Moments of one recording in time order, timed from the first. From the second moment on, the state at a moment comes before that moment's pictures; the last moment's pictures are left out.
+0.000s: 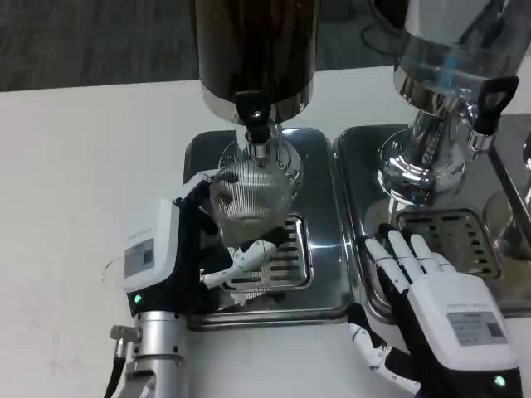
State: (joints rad) left arm -0.32 0.19 -0.37 0.91 0.67 -0.47 0.90; right arm 0.36 -0.34 0.37 -0.24 -1.04 0.06 -0.27
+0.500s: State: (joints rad) left arm -0.32 0.19 -0.38 0.93 0.67 -0.48 0.92; right arm 0.35 -0.32 0.37 -0.23 -1.04 0.06 -0.27
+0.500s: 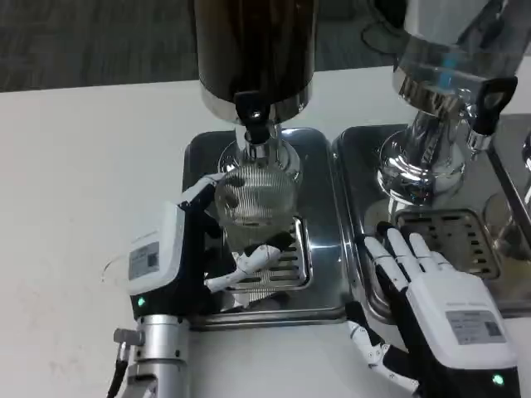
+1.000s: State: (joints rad) left arm -0.32 0.20 -0.41 0.94 0.68 -0.45 0.90; right arm 0.34 -0.32 0.37 -0.22 -1.04 0.06 -0.27
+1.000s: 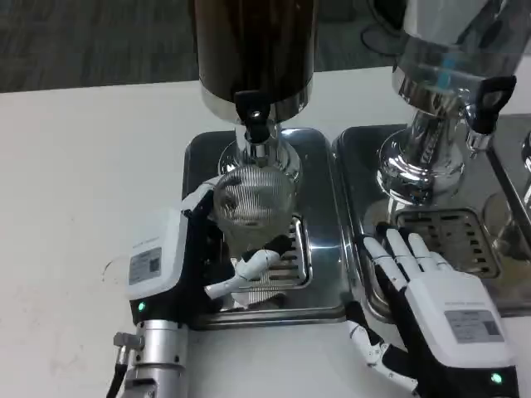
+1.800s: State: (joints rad) left arm -0.29 0.22 -0.41 0.88 0.68 -0.41 0.84; right arm 0.32 -0.32 0.37 -0.20 -1.03 0.06 -0.27
